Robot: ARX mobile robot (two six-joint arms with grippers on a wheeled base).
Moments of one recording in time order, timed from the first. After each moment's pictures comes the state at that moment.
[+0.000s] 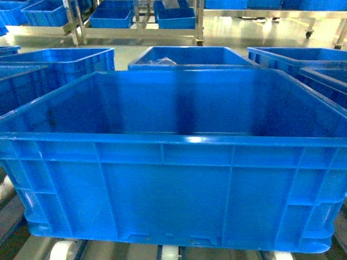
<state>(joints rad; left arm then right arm) -0.08 1.06 0.21 0.84 -0.08 -0.01 0.11 0.97 0.19 0.77 0.12 0.01</state>
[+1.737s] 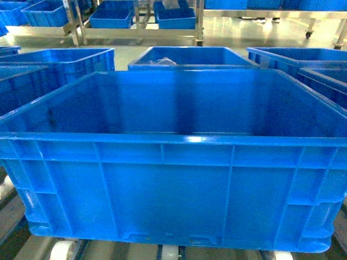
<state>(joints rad) 0.00 0.19 0.02 0.18 0.00 -0.01 0.00 0.14 0.01 0.12 0.00 0.01</state>
